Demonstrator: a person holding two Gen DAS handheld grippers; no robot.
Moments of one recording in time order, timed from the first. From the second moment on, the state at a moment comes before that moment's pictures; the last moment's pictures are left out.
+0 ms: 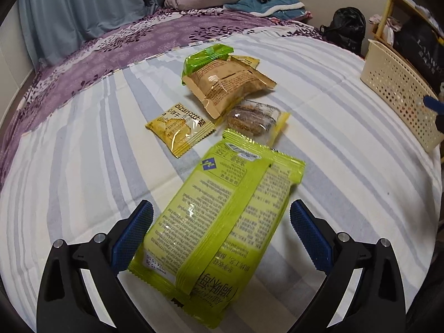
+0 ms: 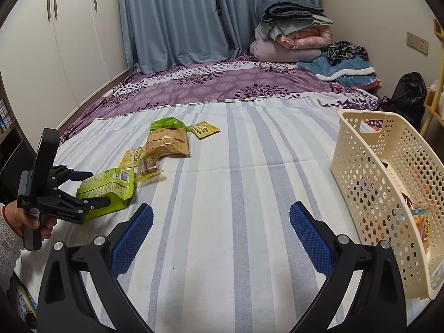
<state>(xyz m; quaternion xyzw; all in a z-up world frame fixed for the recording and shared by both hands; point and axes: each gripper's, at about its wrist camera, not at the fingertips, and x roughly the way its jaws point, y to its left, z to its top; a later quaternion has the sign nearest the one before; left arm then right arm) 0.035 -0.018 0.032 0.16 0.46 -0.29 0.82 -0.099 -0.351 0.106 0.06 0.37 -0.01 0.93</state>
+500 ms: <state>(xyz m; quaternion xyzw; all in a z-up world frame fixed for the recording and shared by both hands) 0.024 -0.023 0.028 0.18 0.46 -0.26 0.83 -0.088 -0.333 0.096 0.05 0.38 0.01 0.92</state>
